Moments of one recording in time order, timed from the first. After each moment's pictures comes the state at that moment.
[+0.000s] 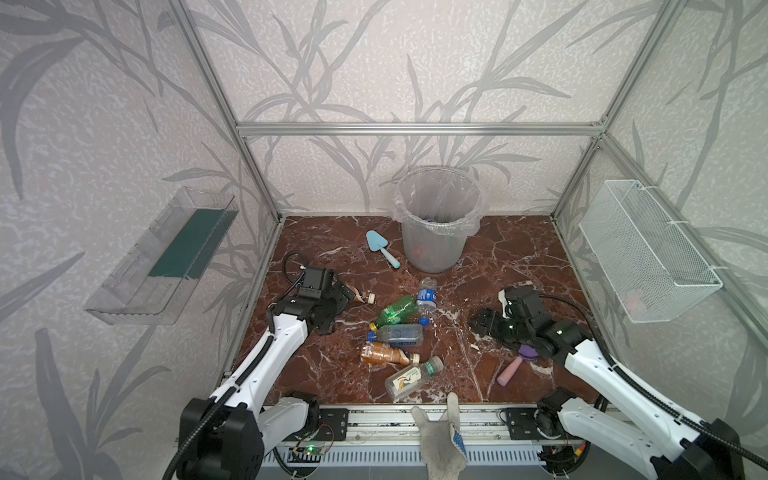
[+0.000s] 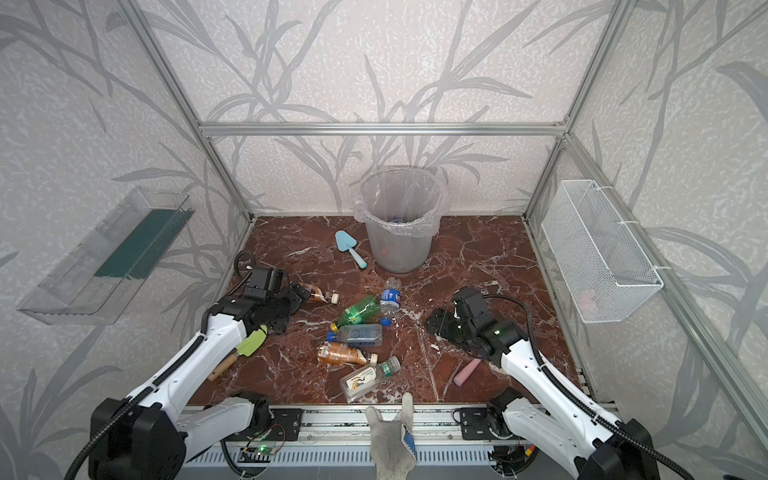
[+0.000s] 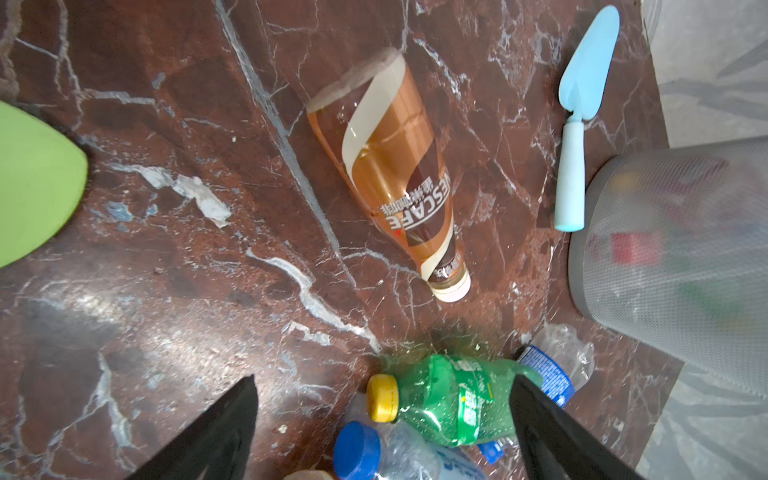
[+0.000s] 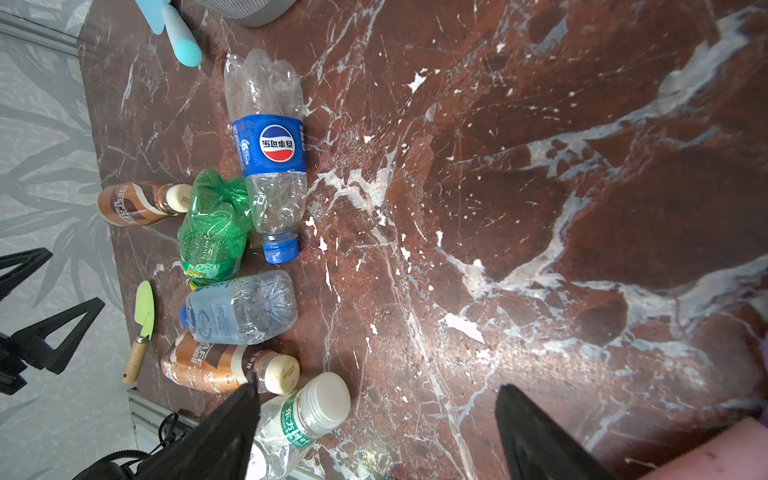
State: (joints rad) left arm -0.17 1.14 0.79 -0.65 0.02 -1.09; right arm 0.50 0.93 0.64 -0.63 -0.19 0.87
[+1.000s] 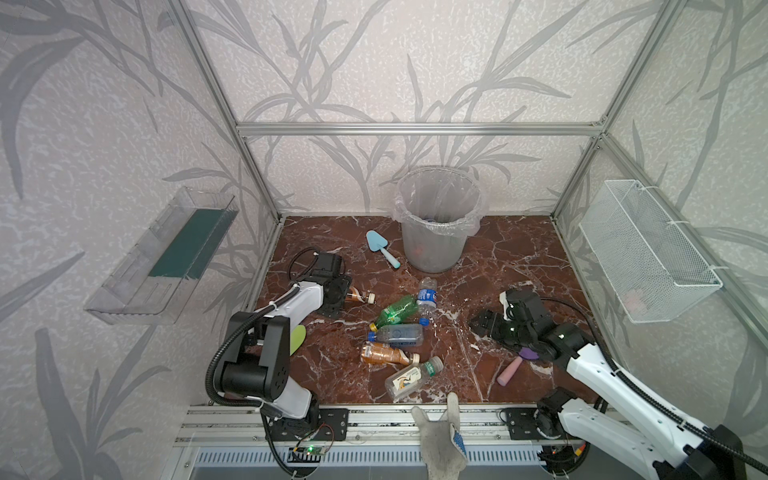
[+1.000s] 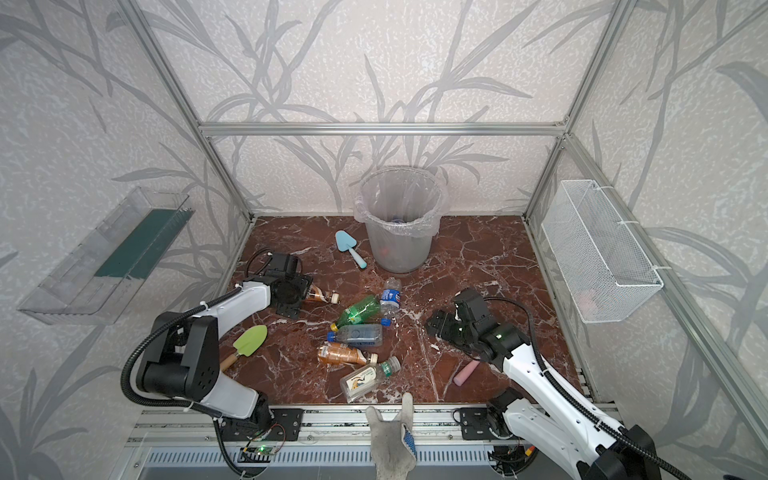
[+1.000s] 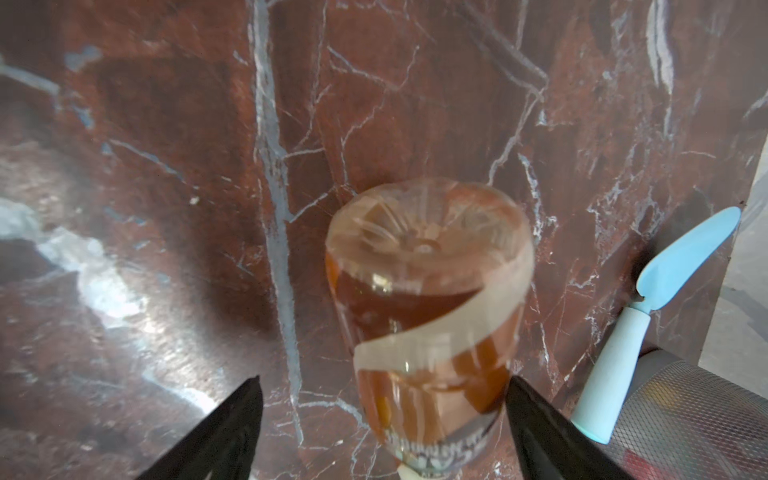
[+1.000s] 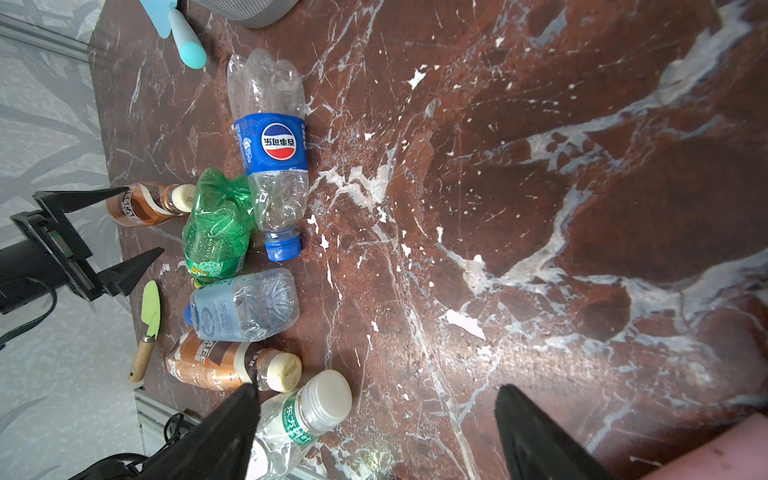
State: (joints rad) left arm -0.12 1.57 0.88 -0.44 -0.04 -1.41; right arm 0.50 0.89 0.61 -0.63 -0.19 0.88
